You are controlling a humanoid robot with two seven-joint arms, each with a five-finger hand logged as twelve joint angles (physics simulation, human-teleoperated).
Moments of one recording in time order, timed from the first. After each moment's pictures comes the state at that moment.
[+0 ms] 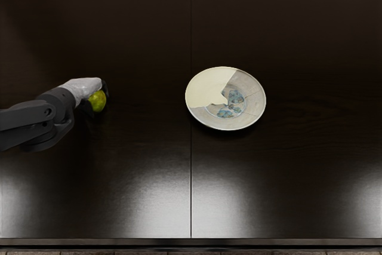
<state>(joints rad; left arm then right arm) -1.14 0.60 0.08 -1.38 1.21 0.12 0.61 -0.01 -0.01 0.06 0.16 0.04 -0.04 -0.27</state>
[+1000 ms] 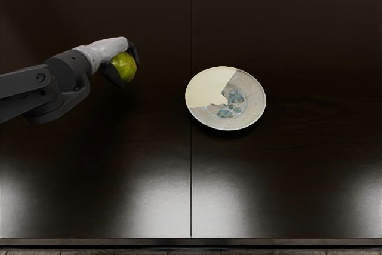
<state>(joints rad) -1.25 0.61 -0.11 -1.53 1.15 0.11 0.61 -0.01 -0.02 0.06 0.16 0.04 -0.04 -0.27</state>
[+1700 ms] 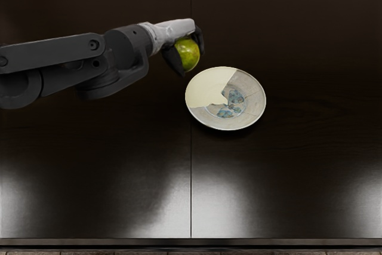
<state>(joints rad) -1.45 0.36 -0.10 -1.46 0.99 0.06 0.61 -0.02 -0.01 0.06 0.16 0.04 -0.04 -0.27</state>
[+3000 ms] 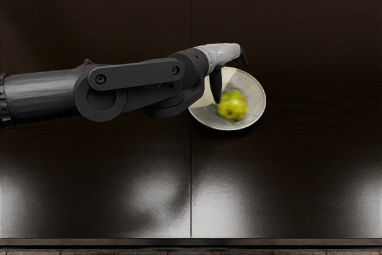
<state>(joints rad) -1.46 0.04 -0.03 -1.21 1.00 0.08 0.61 -0.02 -0.02 0.06 0.16 0.04 -0.04 -0.27</state>
